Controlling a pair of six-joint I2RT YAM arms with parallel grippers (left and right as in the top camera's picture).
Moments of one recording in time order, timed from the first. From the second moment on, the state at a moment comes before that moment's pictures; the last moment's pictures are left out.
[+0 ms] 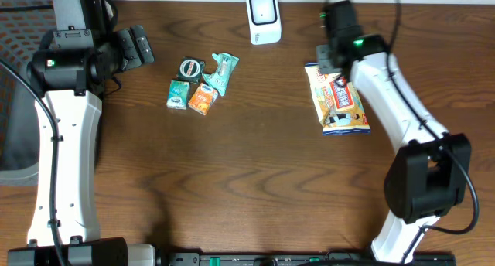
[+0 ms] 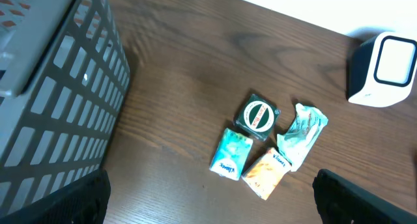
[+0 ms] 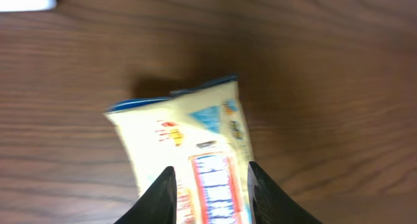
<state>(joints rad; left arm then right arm) 0.06 1.55 1.69 -1.00 -0.04 -0.25 0.22 1.96 1.67 -0.76 0.25 0.10</state>
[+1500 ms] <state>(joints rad) 0.06 1.55 1.69 -1.00 -0.04 -0.25 0.12 2.03 1.43 -0.98 -0.01 0.15</state>
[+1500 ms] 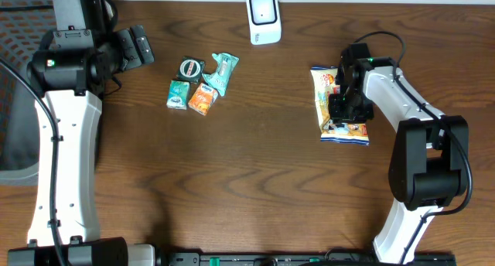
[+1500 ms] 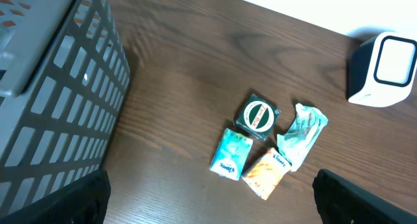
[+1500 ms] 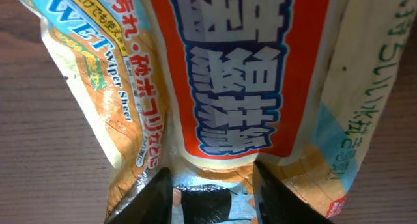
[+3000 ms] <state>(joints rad) 0.06 1.55 1.69 -1.00 -0.04 -0.25 -0.07 2.30 1.72 -1.00 -0.60 -0.02</state>
